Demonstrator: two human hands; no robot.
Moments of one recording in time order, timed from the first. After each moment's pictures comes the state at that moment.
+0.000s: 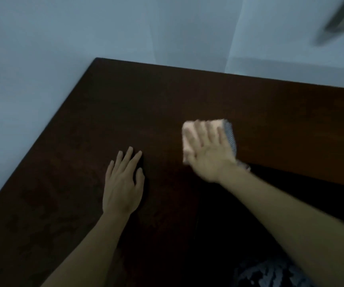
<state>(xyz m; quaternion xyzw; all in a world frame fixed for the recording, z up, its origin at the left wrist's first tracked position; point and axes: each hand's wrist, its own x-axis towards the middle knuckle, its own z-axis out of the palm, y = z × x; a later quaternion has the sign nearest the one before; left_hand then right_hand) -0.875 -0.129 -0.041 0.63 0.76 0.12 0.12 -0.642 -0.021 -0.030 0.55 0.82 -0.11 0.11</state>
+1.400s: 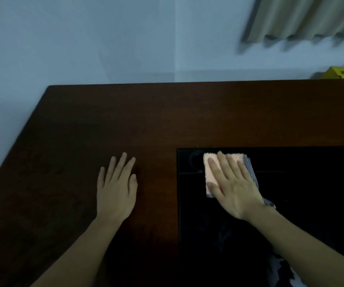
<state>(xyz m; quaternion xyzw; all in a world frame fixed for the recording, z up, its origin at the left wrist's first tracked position) -0.861 -0.126 -0.034 0.74 0.66 0.09 0.11 -0.542 -0.176 -0.035 0.68 0.72 -0.12 0.07</state>
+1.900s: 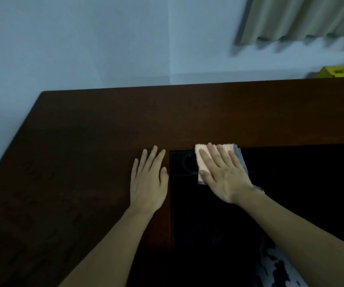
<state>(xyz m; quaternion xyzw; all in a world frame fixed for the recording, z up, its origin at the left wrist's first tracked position) -0.769 -0.118 -0.029 0.76 0.60 0.16 0.18 -0.533 -0.139 -0.035 0.67 0.73 -0.13 0.08</state>
